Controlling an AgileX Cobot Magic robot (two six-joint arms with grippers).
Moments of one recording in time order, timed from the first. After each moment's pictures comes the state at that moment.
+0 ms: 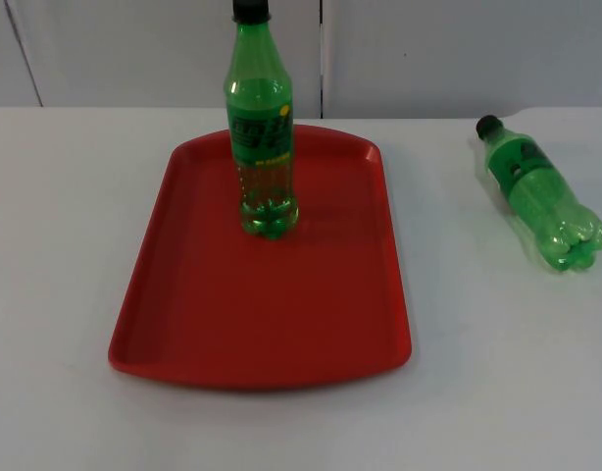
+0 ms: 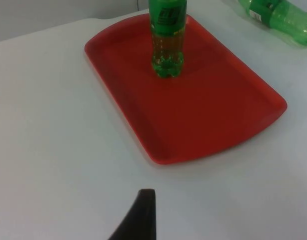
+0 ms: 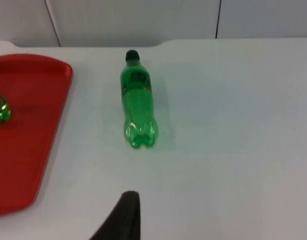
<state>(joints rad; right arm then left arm) 0.07 0.34 -0.76 -0.02 1.00 0.03 -0.48 0.00 -0.50 0.01 1.07 -0.02</state>
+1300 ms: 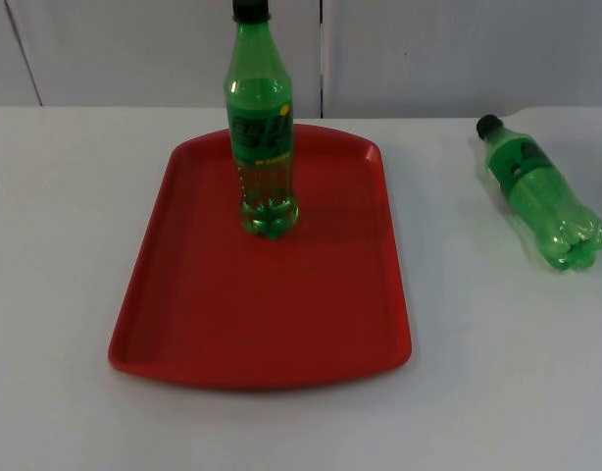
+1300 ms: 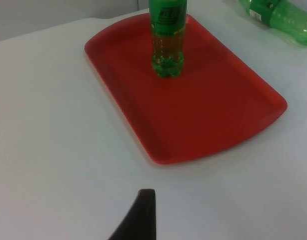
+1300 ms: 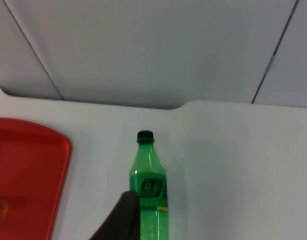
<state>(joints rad) 0.07 1.58 -1.78 0.06 1.00 -0.06 -0.48 0.00 -0.50 0.01 1.07 -0.02</state>
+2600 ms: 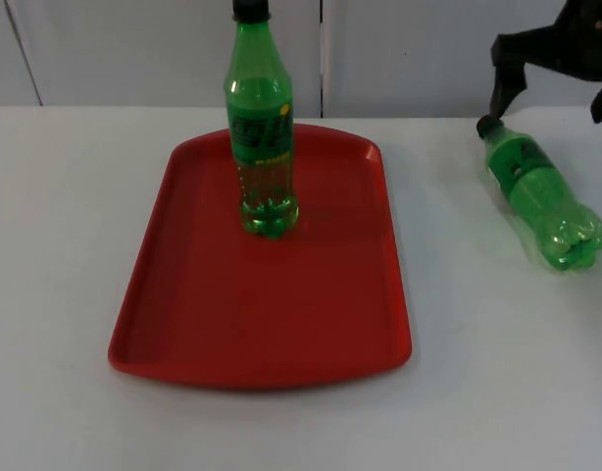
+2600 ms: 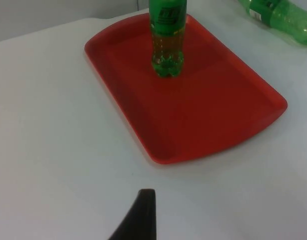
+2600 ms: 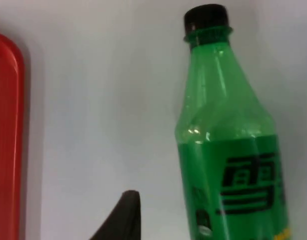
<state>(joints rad) 0.21 2.28 -1.96 -0.02 0.88 0.19 -0.48 0.00 -0.50 0.01 1.07 -0.02</state>
